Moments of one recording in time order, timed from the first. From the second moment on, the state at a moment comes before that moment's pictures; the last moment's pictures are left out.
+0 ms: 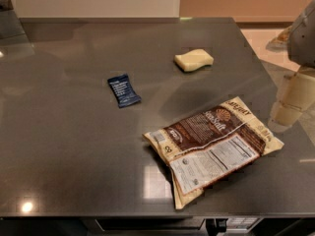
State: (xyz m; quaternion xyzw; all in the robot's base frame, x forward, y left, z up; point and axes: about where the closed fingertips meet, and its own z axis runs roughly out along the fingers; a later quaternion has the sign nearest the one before) arm 0.441 -0.214 0.975 -0.61 0.77 -0.02 0.16
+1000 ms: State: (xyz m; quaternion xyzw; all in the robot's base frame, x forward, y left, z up) arm 0.460 -0.201 0.907 -0.67 0.73 0.01 0.12
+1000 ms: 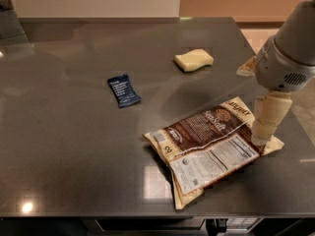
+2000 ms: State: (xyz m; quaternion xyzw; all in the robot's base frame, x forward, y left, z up) arm 0.463 -0.205 0.850 -0.70 0.71 0.03 0.07
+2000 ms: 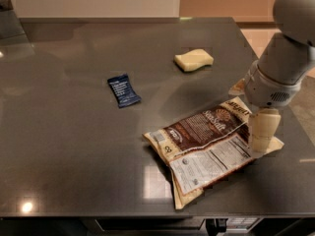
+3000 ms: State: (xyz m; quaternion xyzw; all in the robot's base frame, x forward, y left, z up) arm 0.451 -0.205 0.837 -0.71 0.70 0.05 0.04
